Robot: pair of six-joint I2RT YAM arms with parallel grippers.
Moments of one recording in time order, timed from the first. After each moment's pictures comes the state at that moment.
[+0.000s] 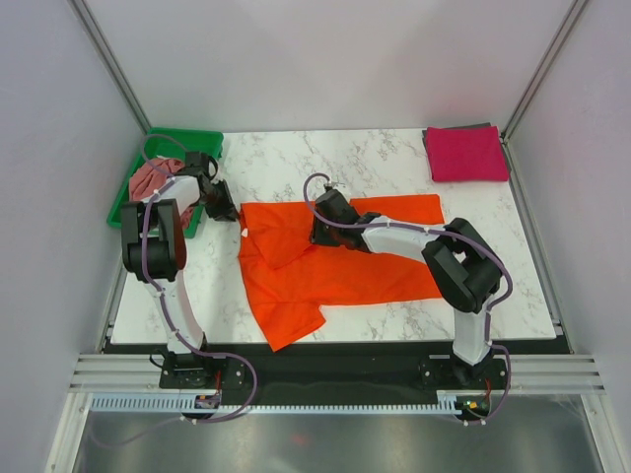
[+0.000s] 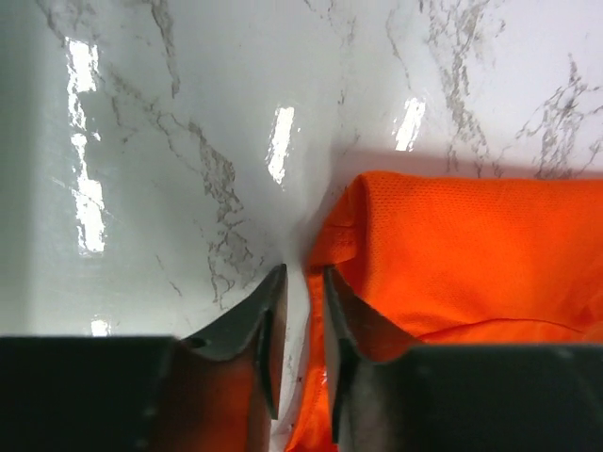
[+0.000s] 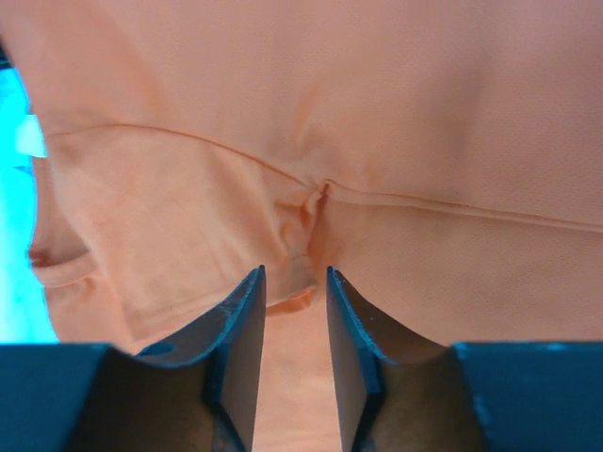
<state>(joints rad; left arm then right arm) 0.06 2.04 1.42 -0.53 0.26 -0.29 0.75 1.94 1.25 -0.11 0.14 0.74</state>
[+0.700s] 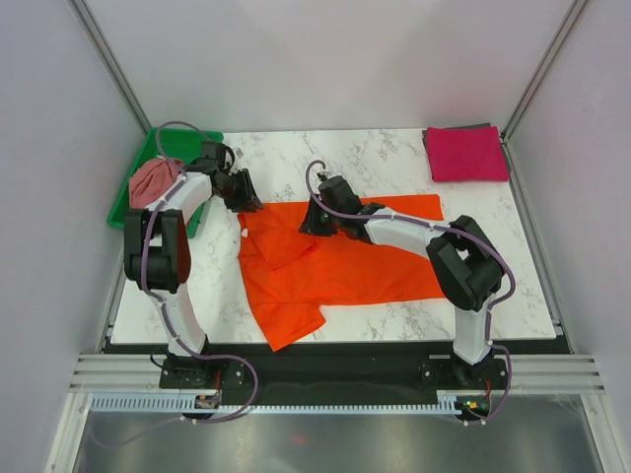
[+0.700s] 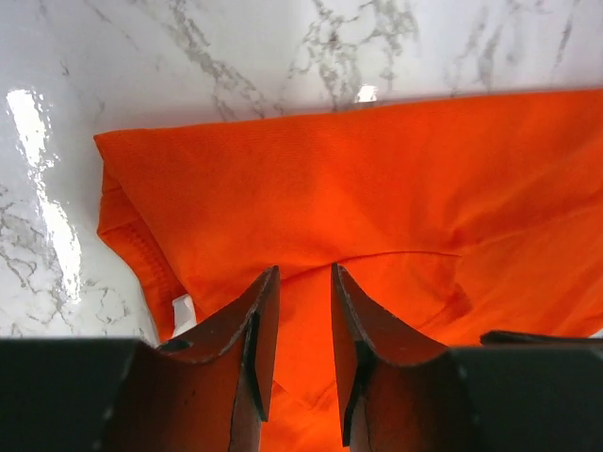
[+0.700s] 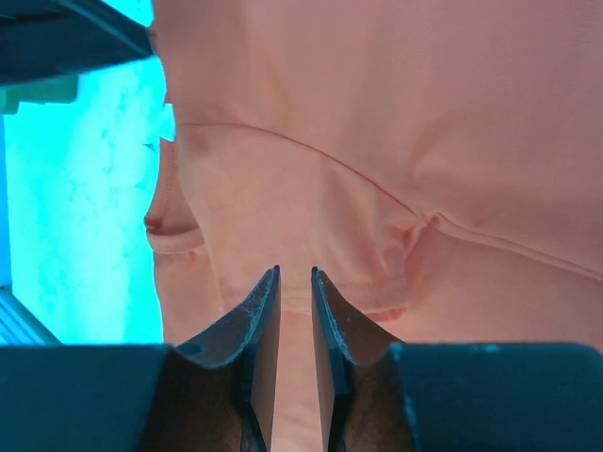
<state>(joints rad) -0.06 1.91 1.43 -0.54 0.38 -0.30 0.71 1.93 1.31 -0.06 -0.09 0.71</state>
